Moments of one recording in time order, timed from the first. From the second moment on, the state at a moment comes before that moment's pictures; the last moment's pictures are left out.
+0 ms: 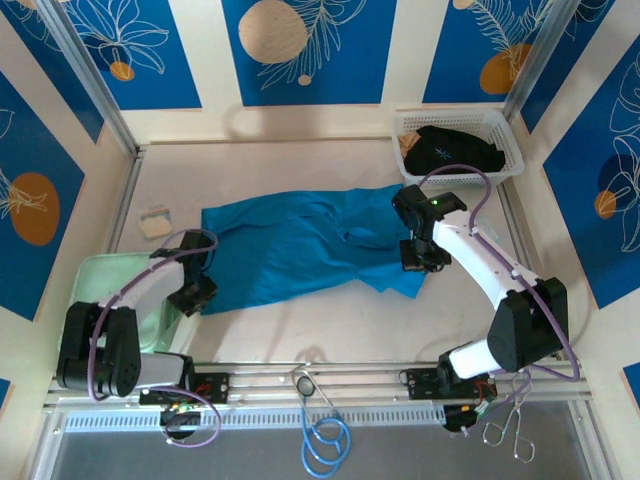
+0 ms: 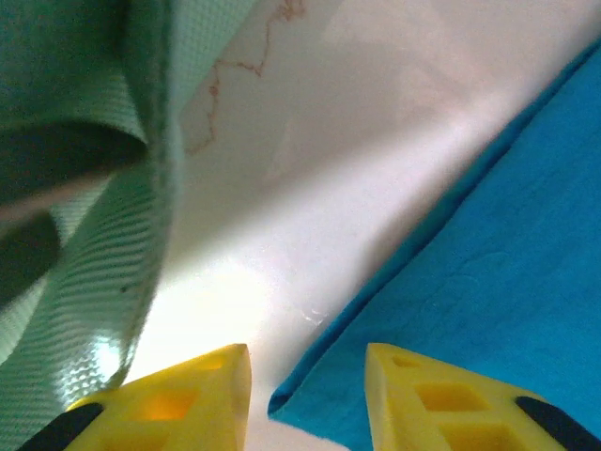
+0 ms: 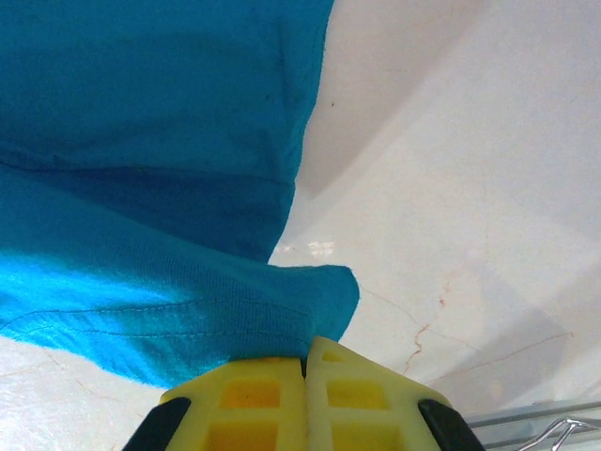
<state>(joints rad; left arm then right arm) -0.15 1.33 0.67 -0.85 -0.14 -0.91 0.37 1.43 1.19 -1.31 0.20 0.37</state>
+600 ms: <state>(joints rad) -0.17 1.29 0.62 -0.86 -0.07 -0.89 0.37 1.43 1.19 -1.30 0.20 0.37</state>
